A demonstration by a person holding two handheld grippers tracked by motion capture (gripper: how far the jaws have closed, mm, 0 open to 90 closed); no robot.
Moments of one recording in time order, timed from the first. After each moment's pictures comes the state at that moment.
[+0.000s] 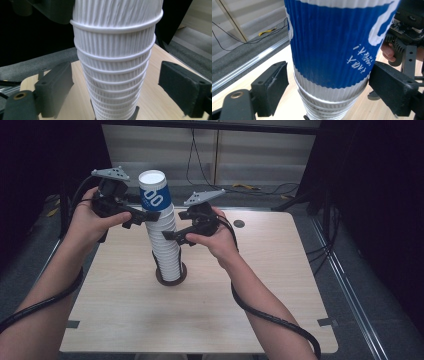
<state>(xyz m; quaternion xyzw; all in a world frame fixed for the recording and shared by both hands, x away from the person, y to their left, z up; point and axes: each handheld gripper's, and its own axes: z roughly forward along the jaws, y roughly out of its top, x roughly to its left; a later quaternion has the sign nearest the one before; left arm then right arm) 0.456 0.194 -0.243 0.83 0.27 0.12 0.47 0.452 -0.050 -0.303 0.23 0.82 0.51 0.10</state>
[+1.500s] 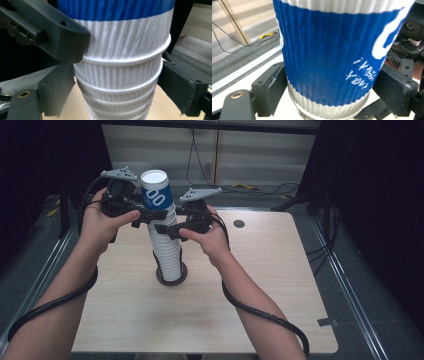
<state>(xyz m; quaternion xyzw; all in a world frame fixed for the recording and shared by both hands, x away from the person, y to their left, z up) 0.458 0.179 -0.248 0.82 0.28 0.13 0.49 0.461 -0.037 -0.305 0.24 0.79 0.55 0.10</state>
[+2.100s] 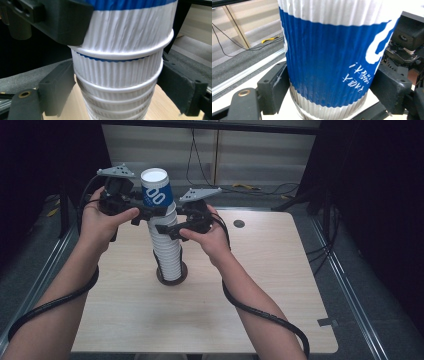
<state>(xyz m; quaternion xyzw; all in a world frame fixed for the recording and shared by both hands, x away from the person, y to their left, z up) 0.456 0.181 -0.244 0.80 0.28 0.13 0.50 0.461 -0.037 -0.305 0.23 0.80 0.55 0.11</state>
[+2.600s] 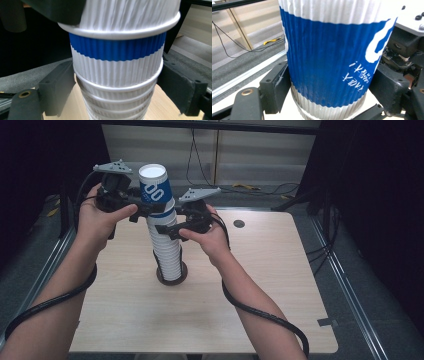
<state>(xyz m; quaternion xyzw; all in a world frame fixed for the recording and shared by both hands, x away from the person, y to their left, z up) 0.454 0.183 -0.233 0.80 0.28 0.14 0.51 0.461 -0.036 -0.305 0.23 0.80 0.54 0.11</state>
